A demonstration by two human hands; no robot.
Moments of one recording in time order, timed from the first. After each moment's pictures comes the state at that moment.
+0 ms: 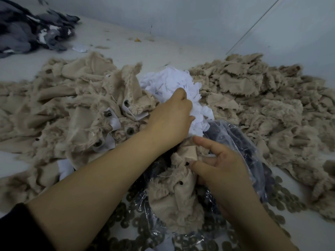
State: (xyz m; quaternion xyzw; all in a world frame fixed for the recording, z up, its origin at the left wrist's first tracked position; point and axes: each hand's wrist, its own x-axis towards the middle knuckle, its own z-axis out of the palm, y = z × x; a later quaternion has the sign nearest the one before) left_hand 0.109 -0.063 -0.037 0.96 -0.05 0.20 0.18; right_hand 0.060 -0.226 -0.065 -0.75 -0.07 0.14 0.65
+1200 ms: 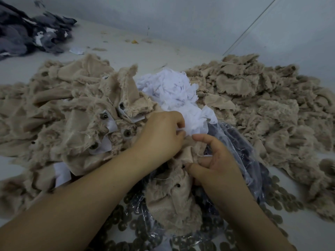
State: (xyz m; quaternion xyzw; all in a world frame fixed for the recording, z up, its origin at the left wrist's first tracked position) left_hand 0.077 -0.064 -0.042 0.93 -0.01 0.21 0.31; right_hand 0.061 -0.227 -0.063 -0.75 -0.12 0.14 0.64
